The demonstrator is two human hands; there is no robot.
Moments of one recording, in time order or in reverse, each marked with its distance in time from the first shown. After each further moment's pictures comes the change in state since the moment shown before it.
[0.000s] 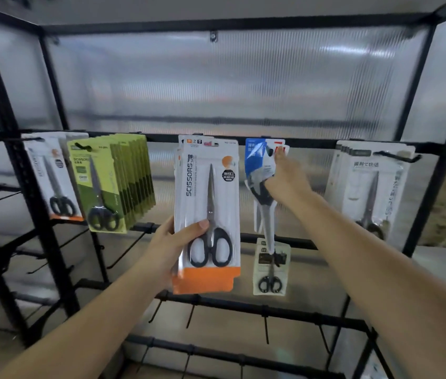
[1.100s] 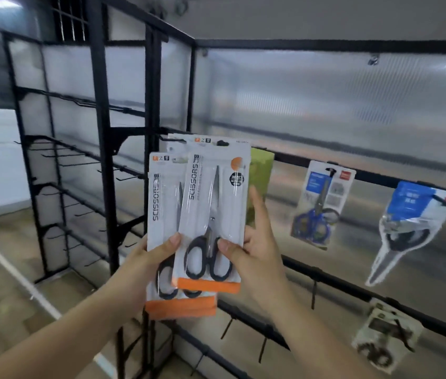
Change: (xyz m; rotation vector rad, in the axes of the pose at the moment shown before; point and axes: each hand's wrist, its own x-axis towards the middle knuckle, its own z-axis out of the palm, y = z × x) left_hand -0.066 0.048 -0.195 -0.117 0.351 0.176; right_hand -0.109 -0.191 0.145 1.079 -0.473 -0.342
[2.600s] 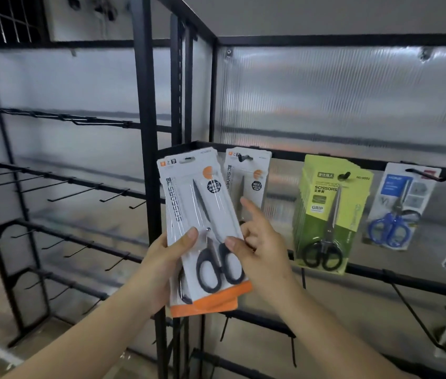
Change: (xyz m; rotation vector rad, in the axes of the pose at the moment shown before) left_hand 0.118 0.081 -0.157 -0.040 -0.280 -0.165; right_hand 0.113 0.036 0.177 -0.327 0.252 -0.059
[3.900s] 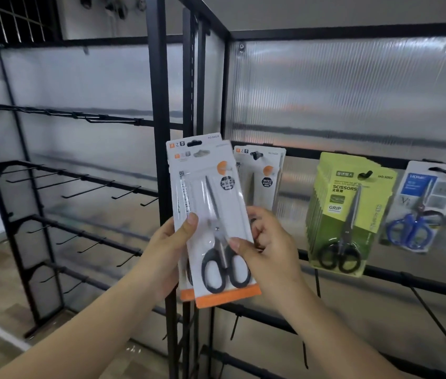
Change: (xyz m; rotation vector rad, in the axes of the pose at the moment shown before) left_hand 0.002 0.016 -0.006 0.030 0.025 0.100; right_hand 0.000 -0.003 0.013 -0.010 0.055 0.020
